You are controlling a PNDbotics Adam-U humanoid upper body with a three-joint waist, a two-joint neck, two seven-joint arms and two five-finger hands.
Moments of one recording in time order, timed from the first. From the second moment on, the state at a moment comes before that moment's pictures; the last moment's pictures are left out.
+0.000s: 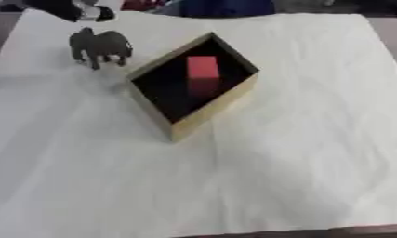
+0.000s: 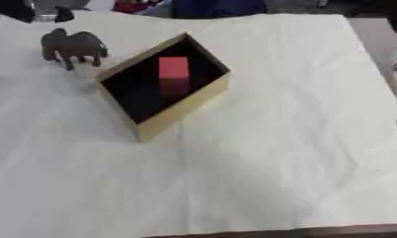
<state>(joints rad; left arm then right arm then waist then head) -1.06 0.64 -0.26 -1.36 -1.02 0.02 -0.59 -0.62 -0.57 0.01 -1.99 -0.31 -0.03 -0.12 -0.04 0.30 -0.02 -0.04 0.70</state>
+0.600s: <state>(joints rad) -1.07 0.65 -0.23 -1.20 -1.10 -0.09 -0.70 -0.63 -0.58 0.01 -1.99 -0.31 -0.03 -0.12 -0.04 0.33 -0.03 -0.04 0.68</state>
